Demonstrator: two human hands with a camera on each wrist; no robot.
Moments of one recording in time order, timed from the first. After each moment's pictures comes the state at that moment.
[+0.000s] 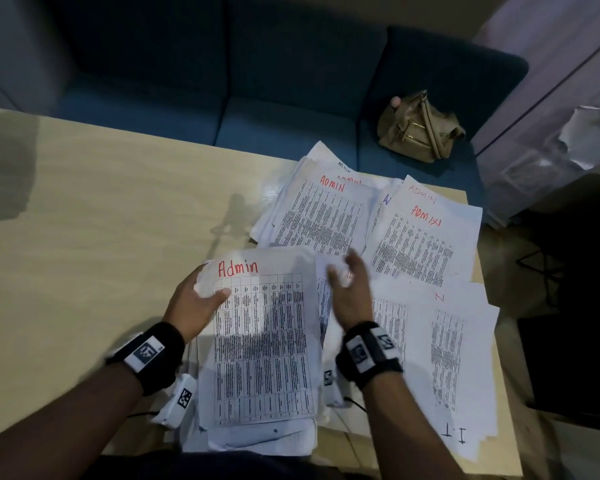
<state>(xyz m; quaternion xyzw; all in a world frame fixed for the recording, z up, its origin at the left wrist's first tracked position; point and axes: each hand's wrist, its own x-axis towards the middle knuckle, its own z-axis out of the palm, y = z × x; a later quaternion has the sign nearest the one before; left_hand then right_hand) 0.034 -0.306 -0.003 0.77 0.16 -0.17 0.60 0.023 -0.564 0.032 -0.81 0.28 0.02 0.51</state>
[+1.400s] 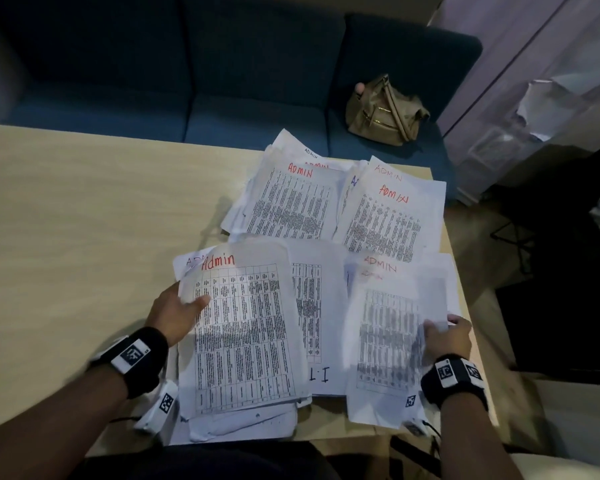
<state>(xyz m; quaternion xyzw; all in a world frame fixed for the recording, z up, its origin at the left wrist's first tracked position) 0.020 -0.313 -0.012 0.84 0.16 -0.24 0.47 -0.105 -0.750 0.000 -0.75 0.58 -0.01 0.32</state>
